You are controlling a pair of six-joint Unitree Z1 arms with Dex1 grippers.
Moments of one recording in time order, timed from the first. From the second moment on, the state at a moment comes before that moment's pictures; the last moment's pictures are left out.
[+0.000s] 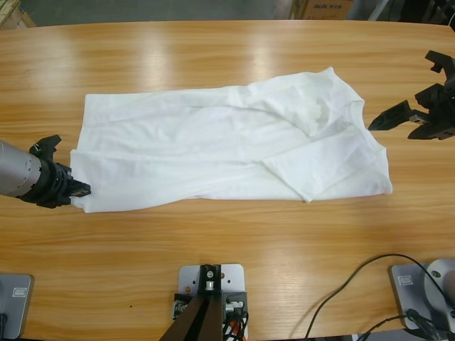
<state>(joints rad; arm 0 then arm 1) -0.56 1.68 -0.71 0.48 -0.02 -0.85 0.12 1.52 -0.97 0.82 0.30 0.32</state>
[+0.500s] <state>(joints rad) -0.57 1.66 -0.70 0.48 -0.02 -0.85 0.12 1.54 -0.96 0.81 0.34 0.44</state>
